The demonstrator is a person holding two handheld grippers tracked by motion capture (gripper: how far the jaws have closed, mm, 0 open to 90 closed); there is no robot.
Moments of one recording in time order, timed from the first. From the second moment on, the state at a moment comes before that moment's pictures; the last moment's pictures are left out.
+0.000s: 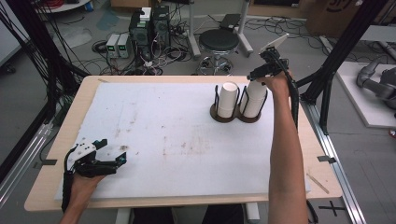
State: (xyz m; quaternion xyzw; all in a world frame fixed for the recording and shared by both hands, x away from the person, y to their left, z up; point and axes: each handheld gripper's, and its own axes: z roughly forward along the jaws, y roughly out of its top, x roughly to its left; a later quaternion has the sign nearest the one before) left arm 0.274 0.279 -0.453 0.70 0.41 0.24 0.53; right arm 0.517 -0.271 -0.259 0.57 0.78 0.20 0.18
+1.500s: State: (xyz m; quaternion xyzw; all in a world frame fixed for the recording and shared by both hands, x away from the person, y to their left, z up) left arm 0.274 0.279 -0.453 0.70 0.42 0.24 0.53; right arm 0.515 -0.270 -0.252 0.58 0.77 0.19 0.17
